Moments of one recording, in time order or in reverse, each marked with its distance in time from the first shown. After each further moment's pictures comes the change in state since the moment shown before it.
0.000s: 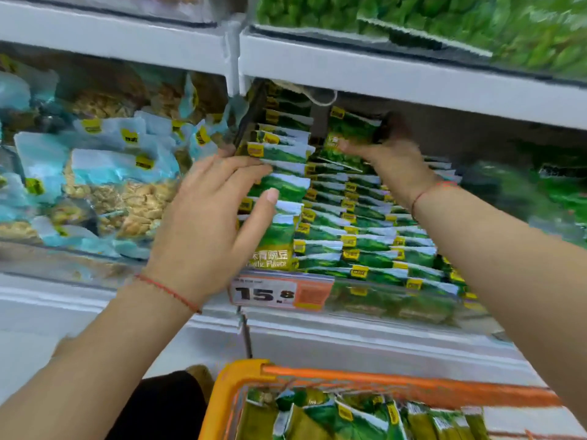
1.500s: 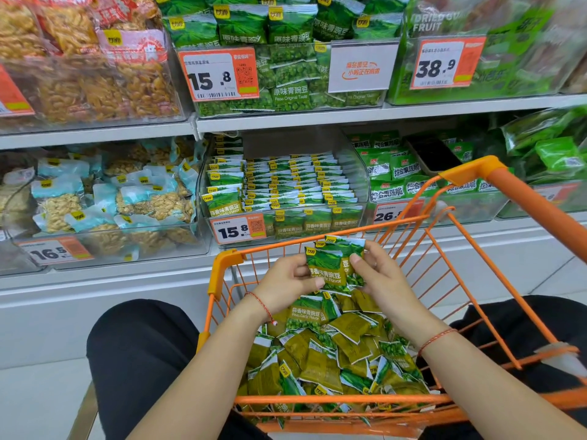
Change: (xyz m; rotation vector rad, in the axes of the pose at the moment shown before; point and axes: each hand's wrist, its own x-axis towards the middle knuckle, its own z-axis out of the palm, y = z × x) left_hand -0.132 0.175 -0.022 -0.956 -0.793 -0.415; right_hand -0.346 0.063 -0.080 0.409 0.037 0.111
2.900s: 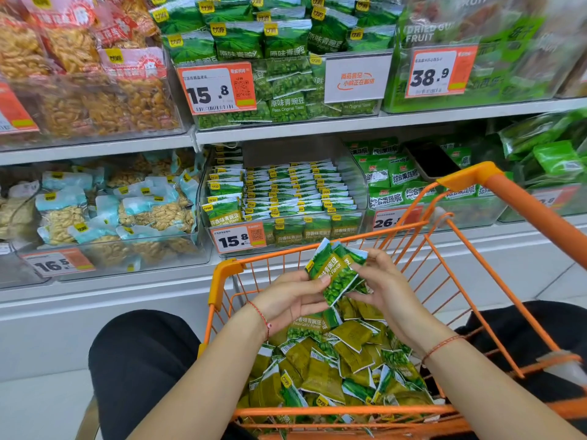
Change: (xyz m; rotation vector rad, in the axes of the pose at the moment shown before) left_hand -0.004 0.002 0.003 -0.604 -0.182 -0.222; right_hand 0.006 0.003 -0.007 0.367 0.002 0.107
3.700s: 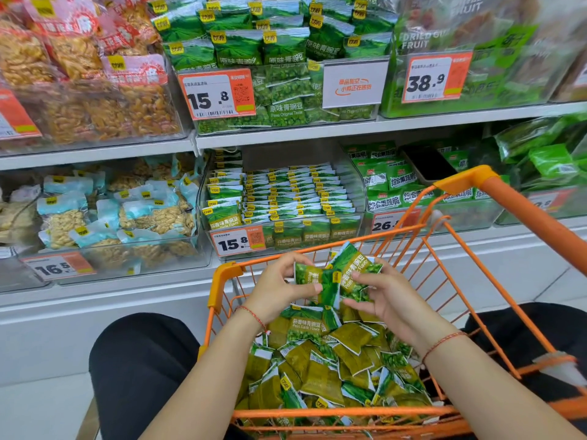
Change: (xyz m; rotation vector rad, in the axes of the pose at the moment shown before) left_hand -0.001 0.007 -0.011 0.567 0.276 0.383; right_hand 0.003 -0.004 -0.007 0.236 0.020 0.243
